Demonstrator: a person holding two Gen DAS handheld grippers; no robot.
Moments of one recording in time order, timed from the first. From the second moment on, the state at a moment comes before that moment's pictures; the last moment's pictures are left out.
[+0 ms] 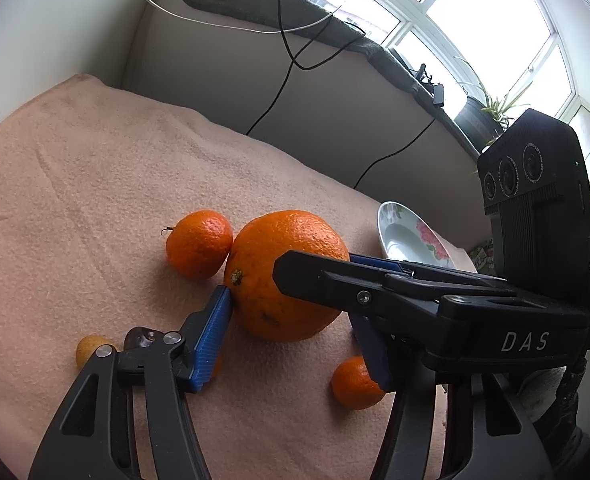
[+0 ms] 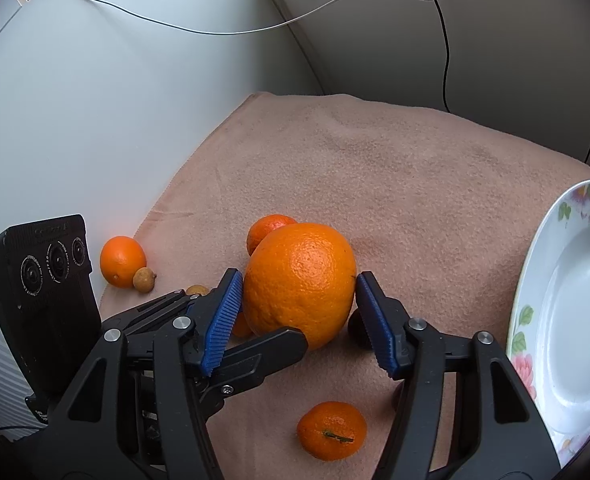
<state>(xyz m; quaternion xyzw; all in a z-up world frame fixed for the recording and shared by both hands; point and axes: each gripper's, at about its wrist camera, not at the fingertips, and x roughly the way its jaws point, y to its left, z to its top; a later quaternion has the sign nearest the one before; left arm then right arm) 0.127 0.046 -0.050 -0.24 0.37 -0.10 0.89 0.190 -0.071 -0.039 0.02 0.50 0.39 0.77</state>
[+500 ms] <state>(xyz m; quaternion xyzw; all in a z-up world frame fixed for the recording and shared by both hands) 0.118 0.028 -0.025 -0.22 0.35 -0.12 0.90 0.173 -0.093 -0.011 0.03 0.46 0.39 0.80</state>
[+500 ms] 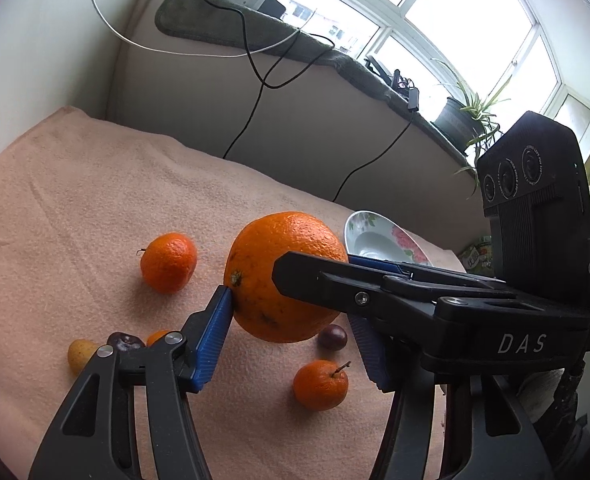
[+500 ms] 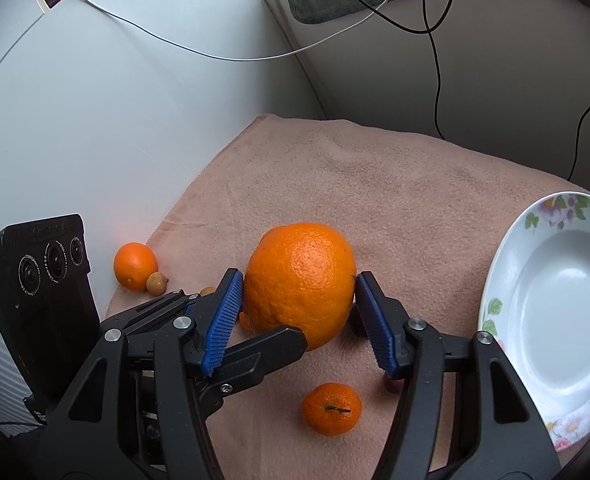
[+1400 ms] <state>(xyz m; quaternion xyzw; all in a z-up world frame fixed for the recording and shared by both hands) 0.155 -0.077 -0.008 -0.17 0.36 -0.20 0.89 0.168 -0.222 0.002 0.08 0.45 0.32 0.83</state>
